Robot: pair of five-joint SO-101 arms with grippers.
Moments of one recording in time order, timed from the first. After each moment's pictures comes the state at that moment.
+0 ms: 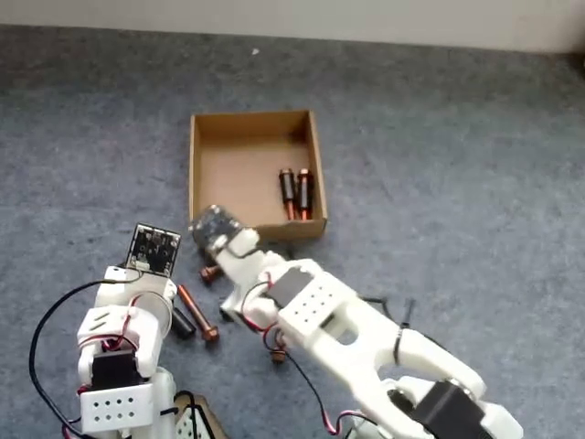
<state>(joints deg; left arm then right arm) -14.3 -98.8 95.4 54.3 -17.9 -54.3 -17.0 46.2 43.6 6.3</state>
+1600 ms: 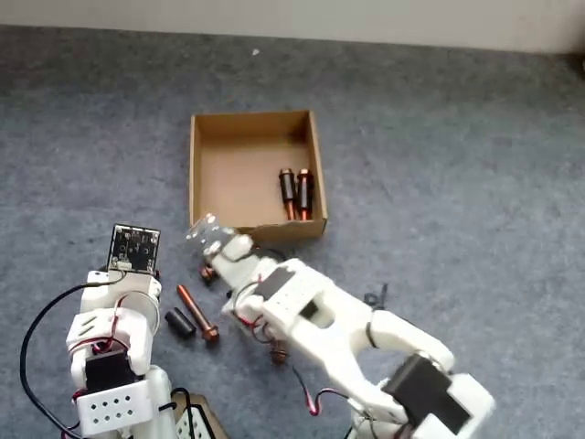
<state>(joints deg) -21.0 -98.8 95.4 53.5 -17.9 -51.3 -9.4 45.6 37.8 6.5</state>
